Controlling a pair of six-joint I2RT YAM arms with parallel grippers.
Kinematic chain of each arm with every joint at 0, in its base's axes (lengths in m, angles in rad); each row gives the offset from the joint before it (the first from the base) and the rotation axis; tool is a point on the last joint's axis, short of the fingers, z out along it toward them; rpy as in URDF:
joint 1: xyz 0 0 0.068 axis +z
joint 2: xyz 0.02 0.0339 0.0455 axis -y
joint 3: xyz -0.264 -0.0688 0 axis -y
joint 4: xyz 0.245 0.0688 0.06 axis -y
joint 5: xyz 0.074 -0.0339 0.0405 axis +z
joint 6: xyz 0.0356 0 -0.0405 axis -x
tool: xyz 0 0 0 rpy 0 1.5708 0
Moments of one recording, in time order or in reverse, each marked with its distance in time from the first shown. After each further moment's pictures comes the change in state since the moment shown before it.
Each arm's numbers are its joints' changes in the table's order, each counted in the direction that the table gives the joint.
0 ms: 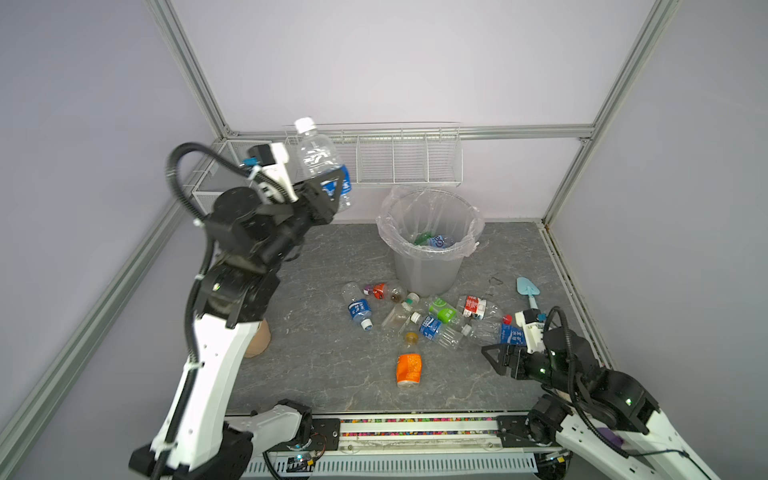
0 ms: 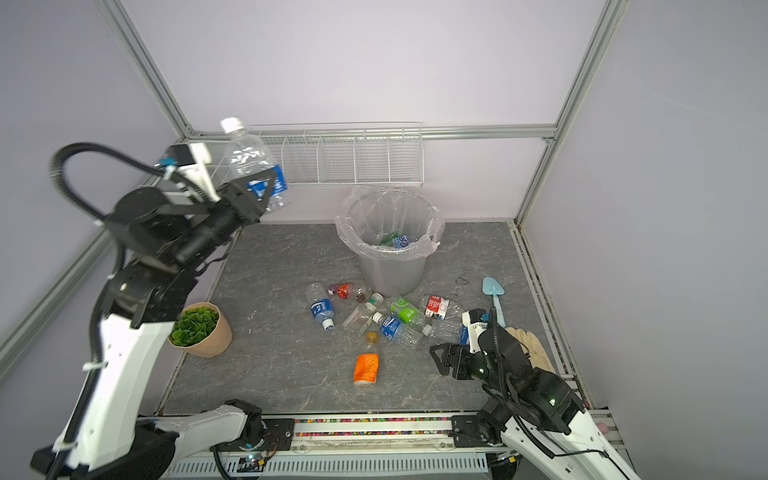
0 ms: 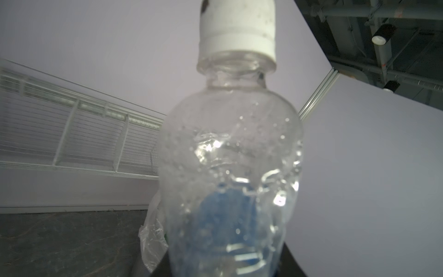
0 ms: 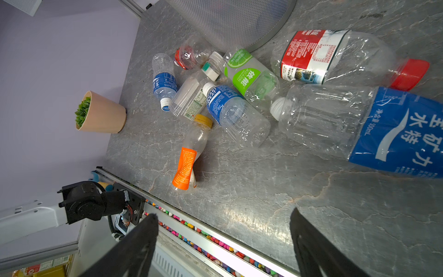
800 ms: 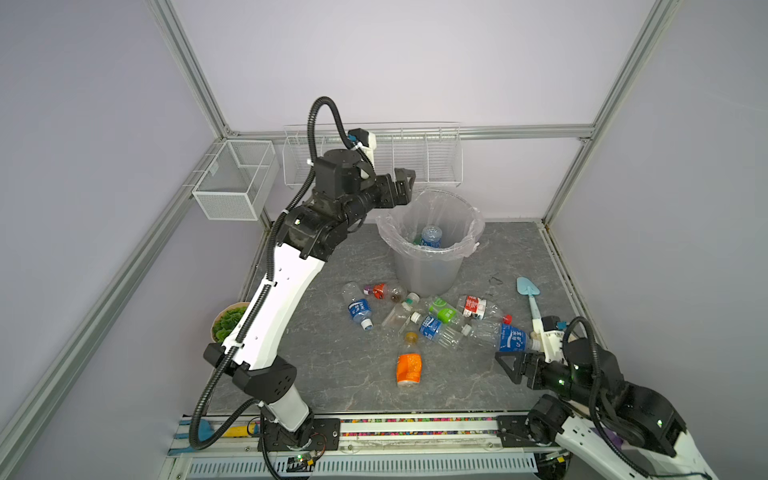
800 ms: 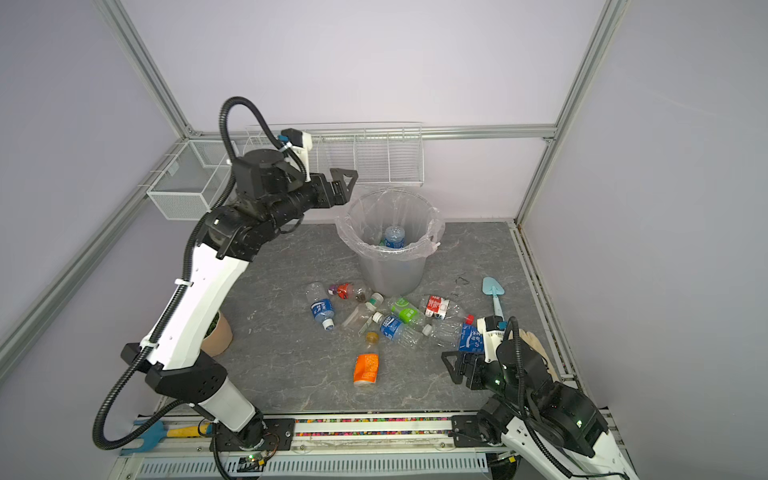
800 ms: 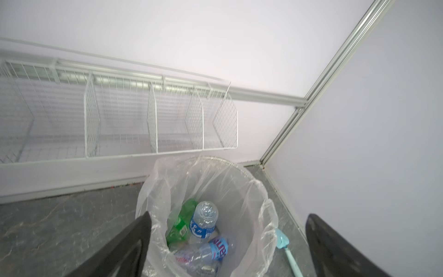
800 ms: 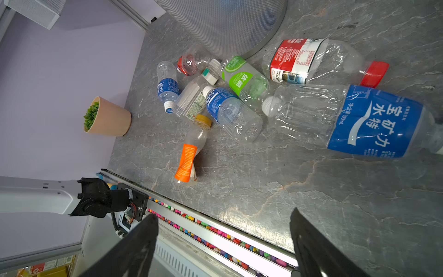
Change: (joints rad) left arm -0.159 -0.351 0.397 -0.256 0.170 -0.158; right arm 0.001 0.114 0.066 -0.143 -0.041 -0.013
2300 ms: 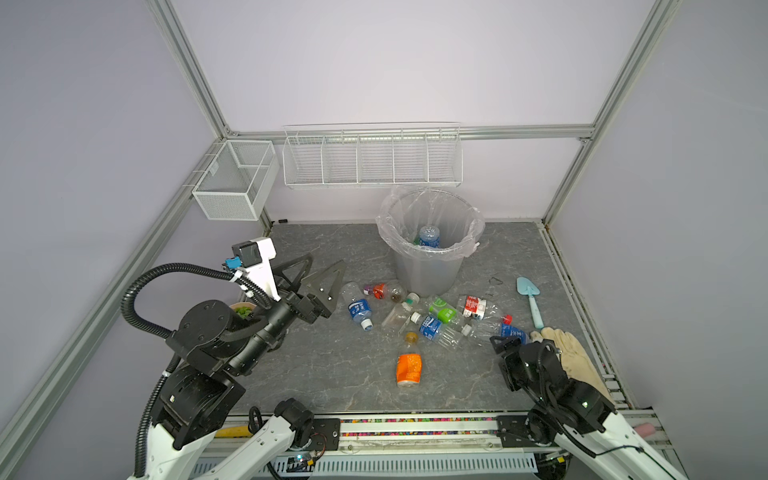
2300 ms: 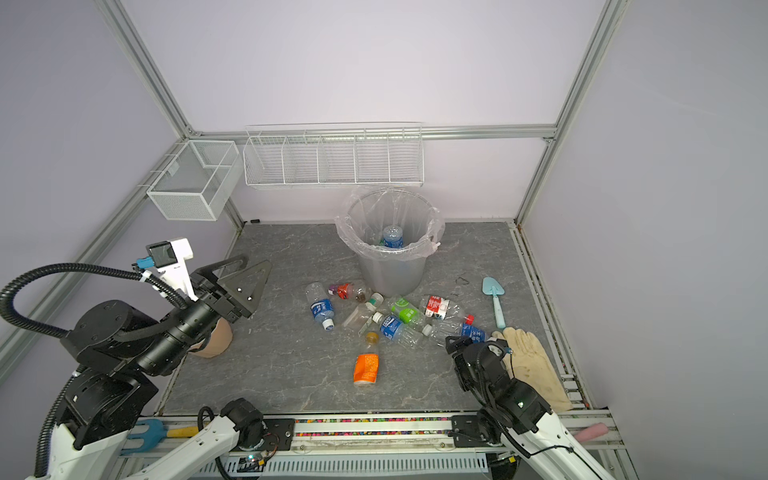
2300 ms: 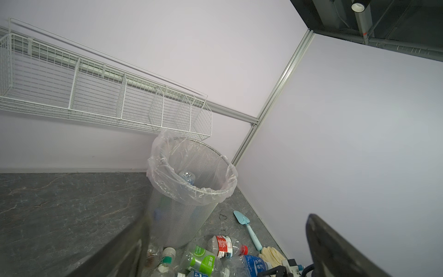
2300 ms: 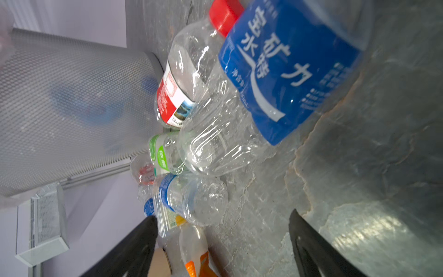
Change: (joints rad) left arm -0.001 0.987 -0.934 0.176 -0.051 0.116; right arm -0.033 0.027 -0.495 0.386 -0.265 -0.900
